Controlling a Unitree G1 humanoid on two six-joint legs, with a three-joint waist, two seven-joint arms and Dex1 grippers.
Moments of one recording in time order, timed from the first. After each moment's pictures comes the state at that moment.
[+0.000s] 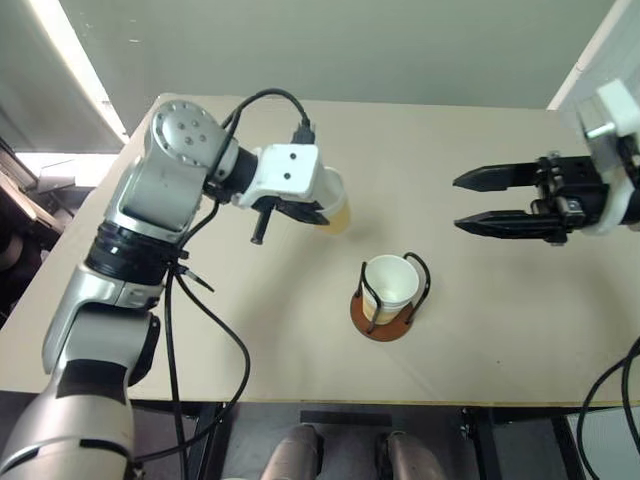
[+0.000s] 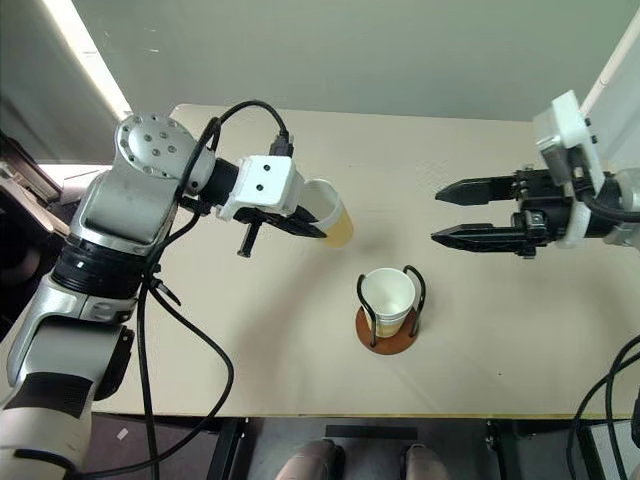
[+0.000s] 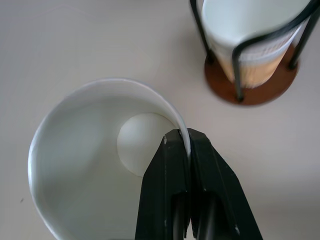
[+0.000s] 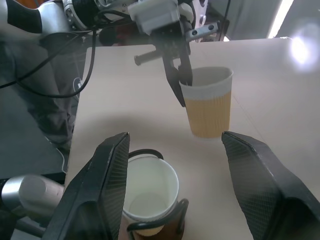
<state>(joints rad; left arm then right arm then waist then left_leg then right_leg) -1.16 0.72 -0.31 0.13 -0.06 0.29 -1.56 -0.75 -1.03 -0.19 -0.24 0.80 0.84 1.29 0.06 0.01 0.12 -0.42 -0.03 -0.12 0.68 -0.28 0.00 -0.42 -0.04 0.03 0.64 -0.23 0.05</state>
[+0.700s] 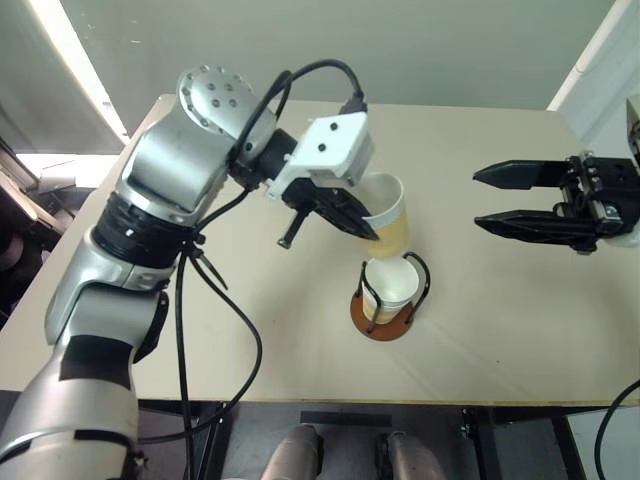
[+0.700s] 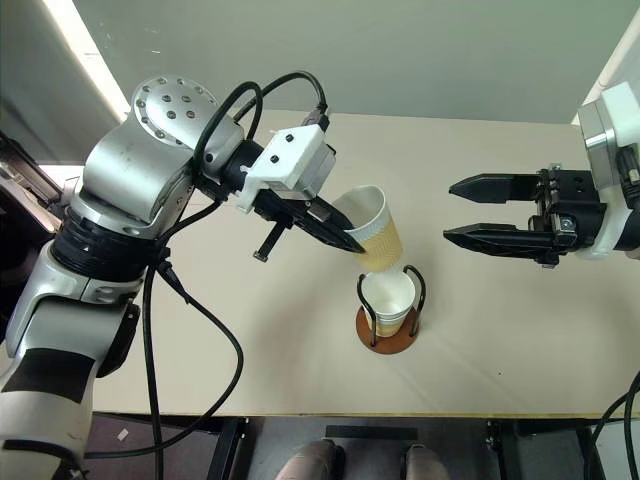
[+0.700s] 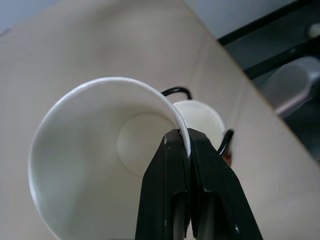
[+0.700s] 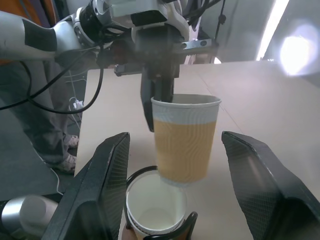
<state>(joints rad) -1.31 0.69 -0.44 0.04 -0.38 0.50 -1.58 -0.64 -1.05 -0.33 -0.34 0.95 0.87 1.16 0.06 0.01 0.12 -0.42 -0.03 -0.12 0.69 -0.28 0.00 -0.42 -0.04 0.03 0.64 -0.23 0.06</state>
